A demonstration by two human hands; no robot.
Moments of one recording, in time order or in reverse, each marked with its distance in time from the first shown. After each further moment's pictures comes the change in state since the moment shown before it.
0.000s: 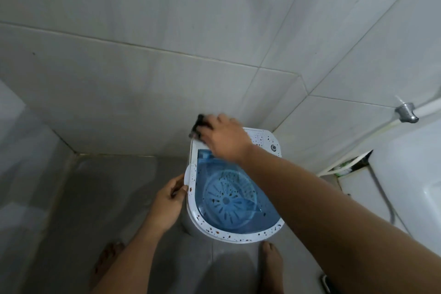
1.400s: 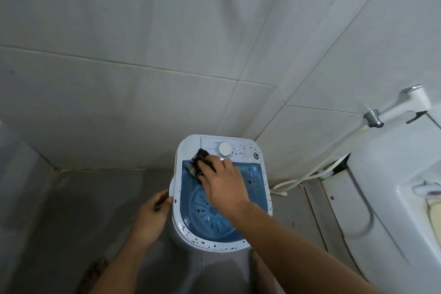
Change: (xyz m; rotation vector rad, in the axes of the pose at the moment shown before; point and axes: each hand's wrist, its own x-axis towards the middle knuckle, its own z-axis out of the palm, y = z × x) left_hand -0.009 0.010 -0.003 0.113 0.046 -0.061; right_hand -0.090 -0.045 0.018 0.207 0.107 0.331
